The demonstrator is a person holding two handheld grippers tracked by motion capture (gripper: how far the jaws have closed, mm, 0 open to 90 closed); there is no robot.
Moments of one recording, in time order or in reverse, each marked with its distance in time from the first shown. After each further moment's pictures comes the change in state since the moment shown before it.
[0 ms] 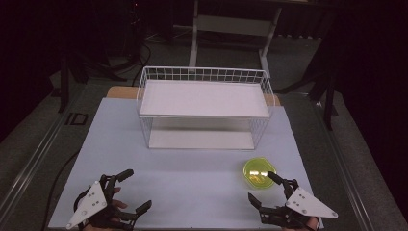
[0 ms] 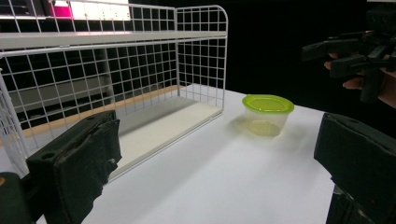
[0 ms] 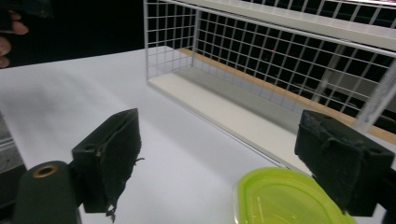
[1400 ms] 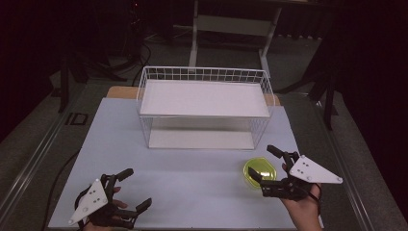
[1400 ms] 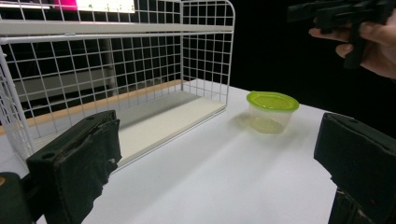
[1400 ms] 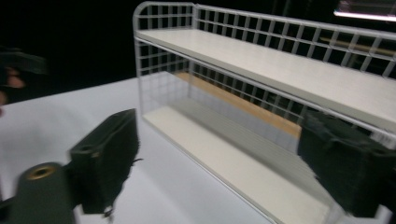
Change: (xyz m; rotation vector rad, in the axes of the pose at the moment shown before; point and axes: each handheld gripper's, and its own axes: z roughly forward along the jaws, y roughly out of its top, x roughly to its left) left arm 0.003 -0.002 0.002 0.021 0.017 -0.031; right arm -0.038 0.055 0.026 -0.035 0.039 0.022
